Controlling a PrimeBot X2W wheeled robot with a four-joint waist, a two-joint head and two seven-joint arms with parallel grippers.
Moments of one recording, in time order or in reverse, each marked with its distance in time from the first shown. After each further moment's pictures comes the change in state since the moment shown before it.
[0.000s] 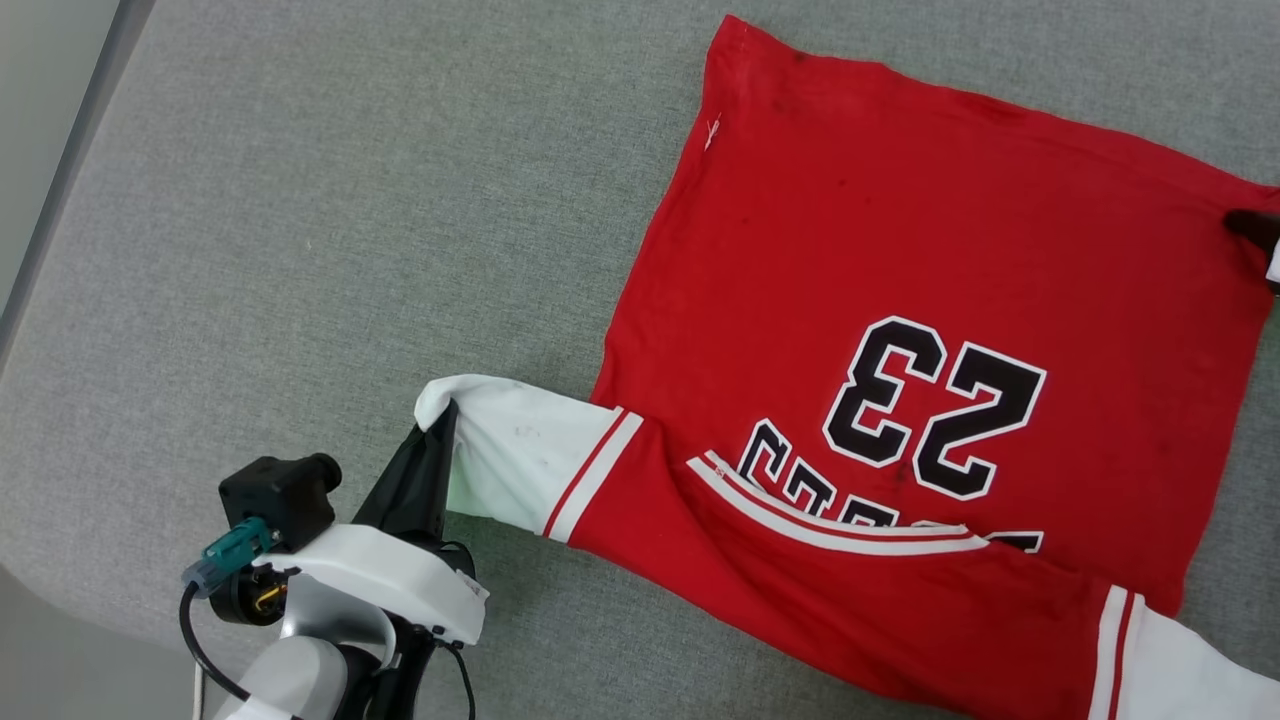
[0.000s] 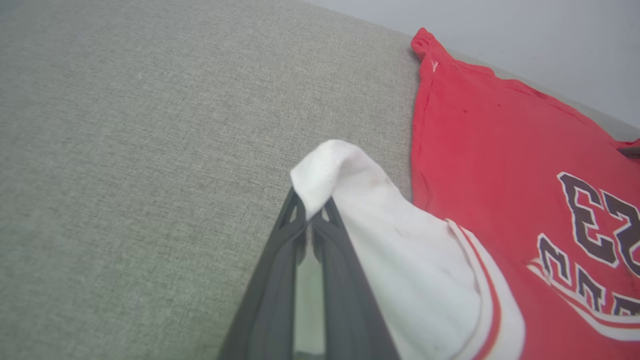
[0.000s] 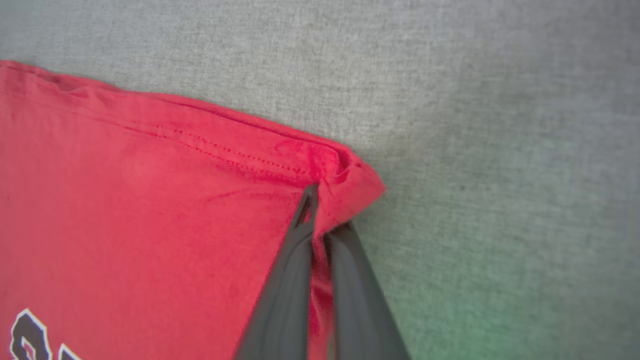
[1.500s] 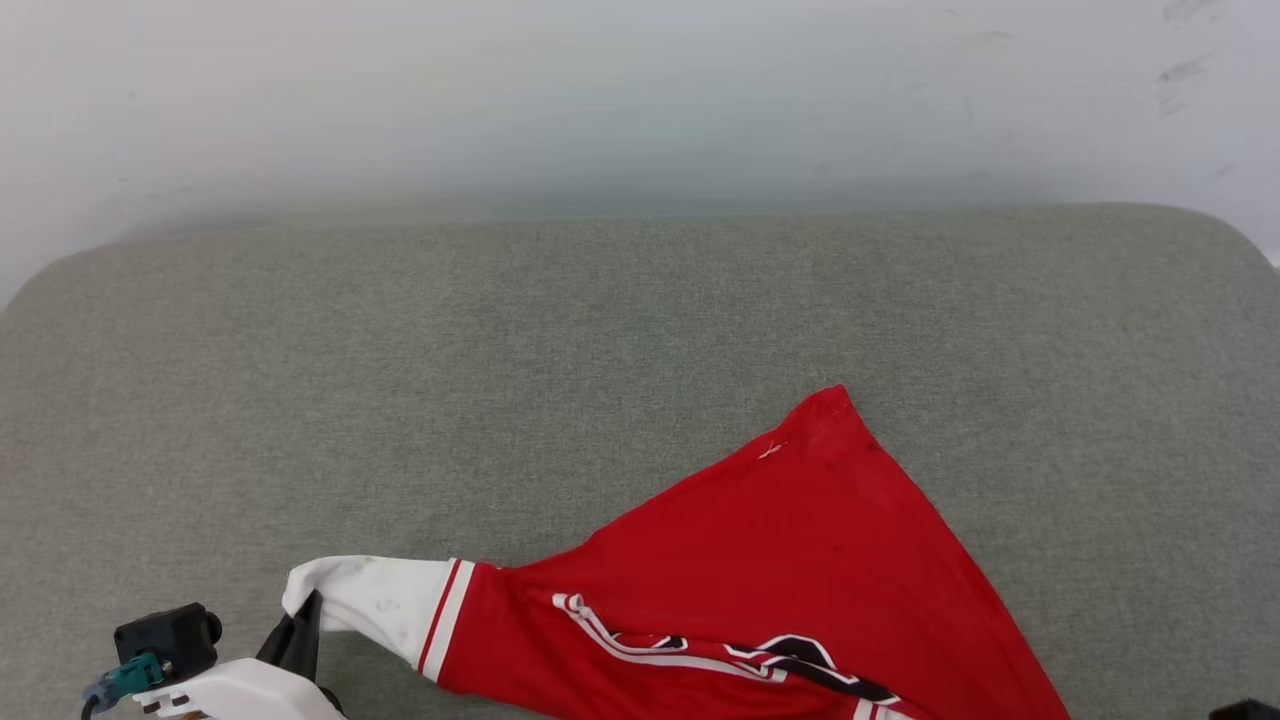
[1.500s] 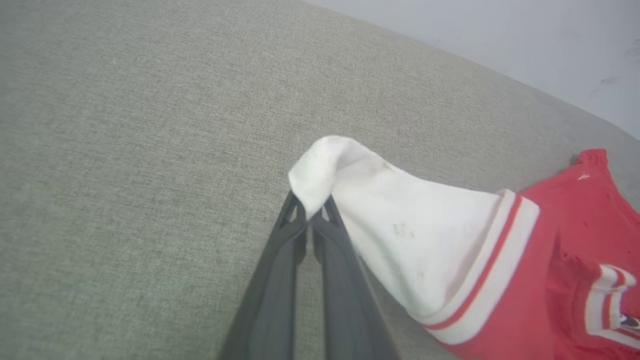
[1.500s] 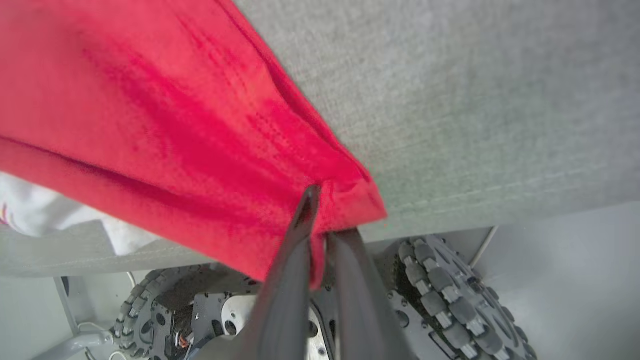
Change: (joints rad) left arm 0.215 0.107 0.102 0.173 -0.136 0.016 0.037; right arm 1.154 0.340 -0.218 -0.719 0.017 0.000 -0.019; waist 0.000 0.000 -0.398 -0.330
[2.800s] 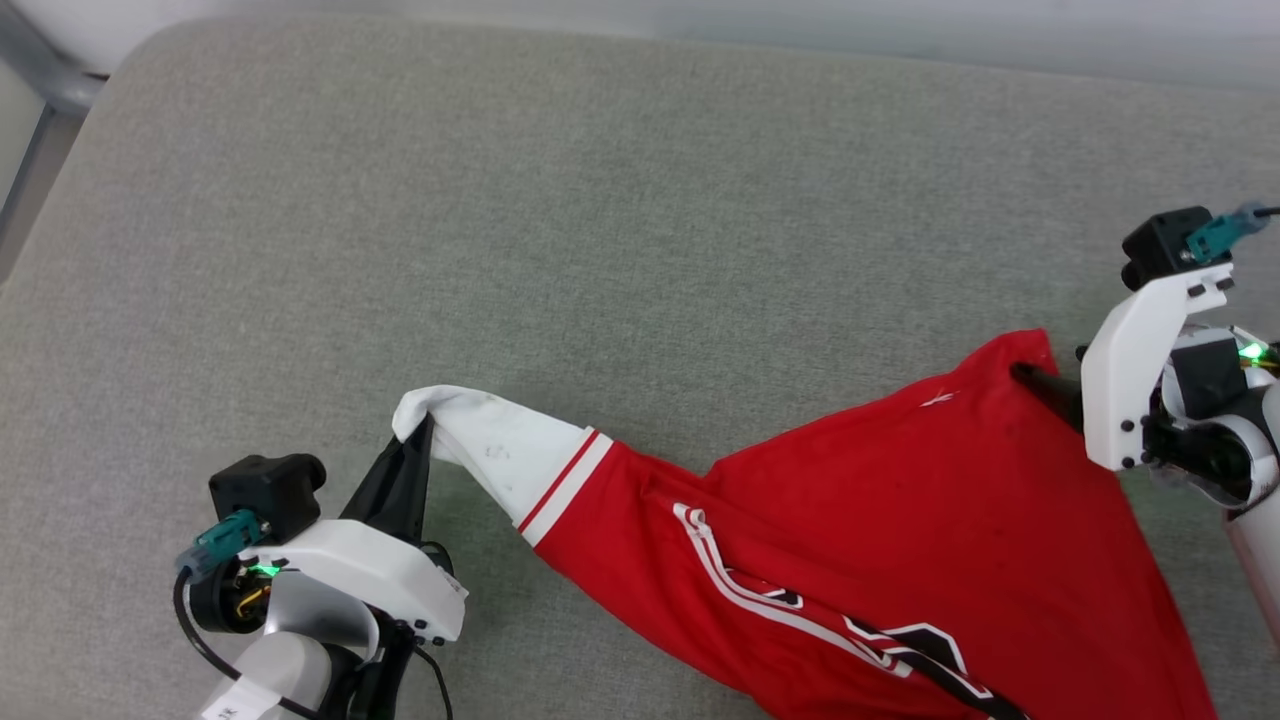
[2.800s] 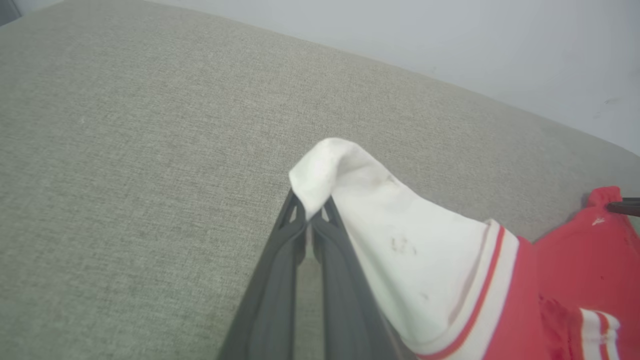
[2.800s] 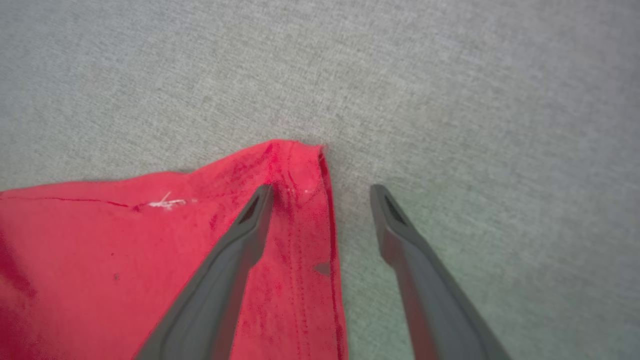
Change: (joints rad) left arm -0.229 -0.068 -0.111 -0.116 0.101 0.011 -0.013; right arm -0.872 -0.368 0.575 0.364 0.127 0.000 -0.077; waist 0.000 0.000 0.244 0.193
